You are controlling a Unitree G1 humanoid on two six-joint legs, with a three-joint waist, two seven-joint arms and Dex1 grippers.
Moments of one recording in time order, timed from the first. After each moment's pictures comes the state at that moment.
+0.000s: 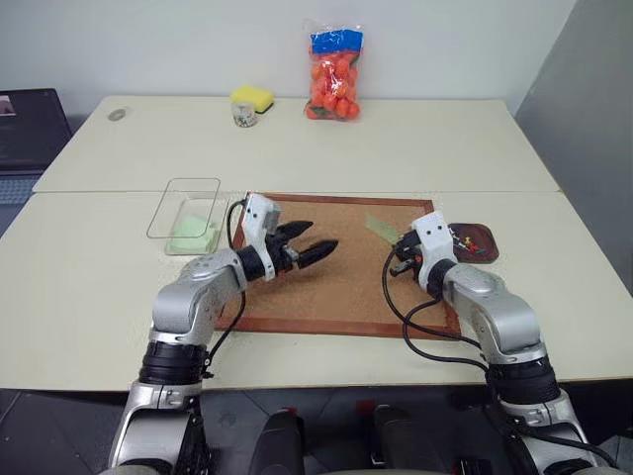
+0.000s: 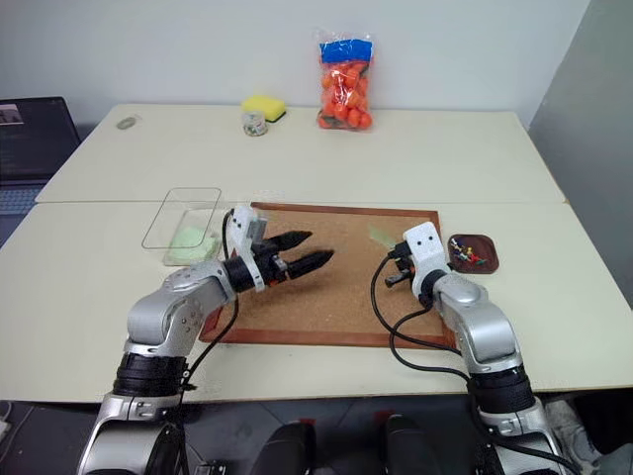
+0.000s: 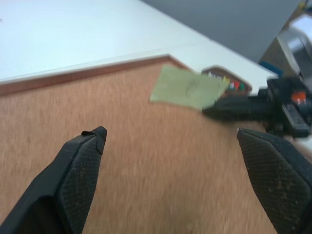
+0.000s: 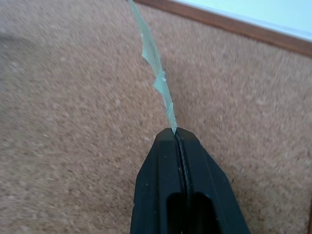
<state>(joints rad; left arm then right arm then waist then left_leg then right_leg) -0.50 0.37 0.04 0.02 -0.51 0.64 -0.74 -0.41 -0.28 0.10 -0.20 0.15 0.81 0.32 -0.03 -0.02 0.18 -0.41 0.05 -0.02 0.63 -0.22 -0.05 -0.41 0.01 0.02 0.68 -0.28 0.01</state>
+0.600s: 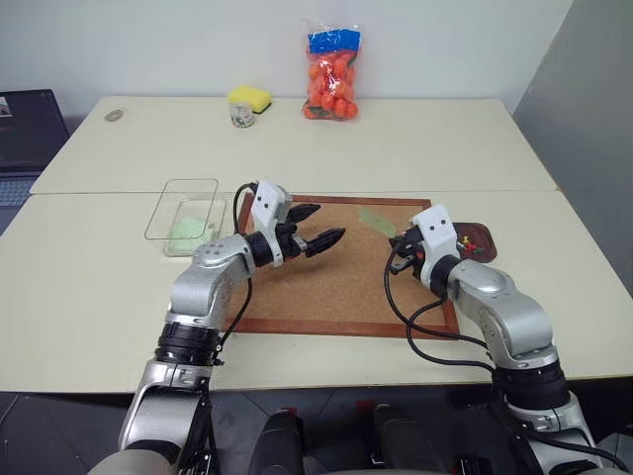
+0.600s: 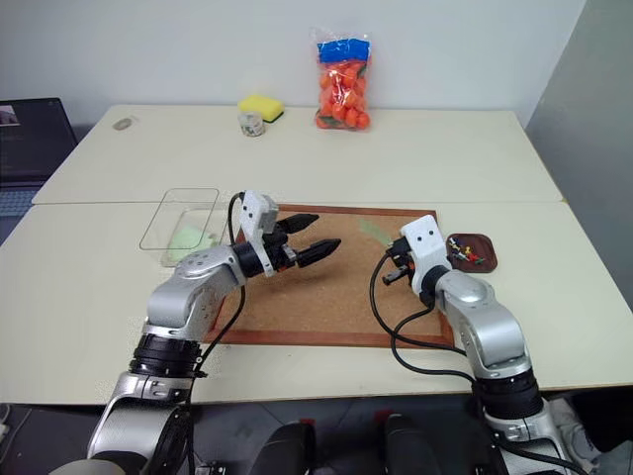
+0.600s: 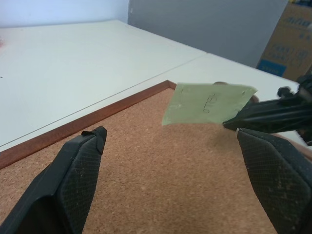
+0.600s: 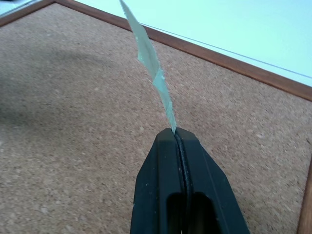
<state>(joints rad) -0.61 0.35 -0.04 0.23 -0.36 0.34 -0.82 -0.41 -0.31 0.10 -0.30 0.18 0.83 0.36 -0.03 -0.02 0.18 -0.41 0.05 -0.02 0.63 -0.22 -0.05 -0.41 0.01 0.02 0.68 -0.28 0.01</state>
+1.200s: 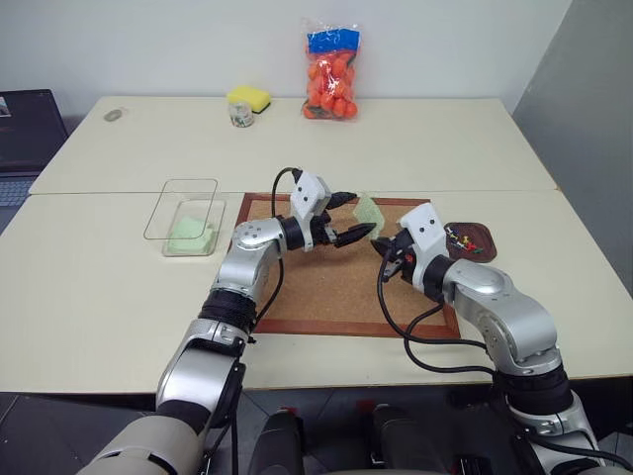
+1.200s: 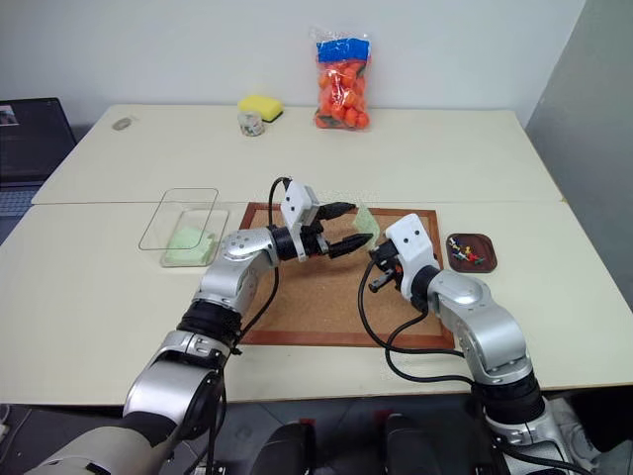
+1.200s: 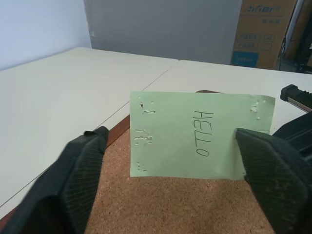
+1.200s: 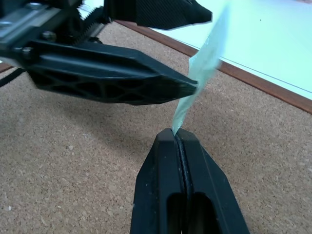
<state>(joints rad) -0.82 0.23 -0.11 0.62 -0.24 0.00 -0.96 -0.41 -0.33 0.14 -0.39 0.23 0.87 0.42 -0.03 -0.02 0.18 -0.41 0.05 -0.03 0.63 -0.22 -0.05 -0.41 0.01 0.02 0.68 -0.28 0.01</state>
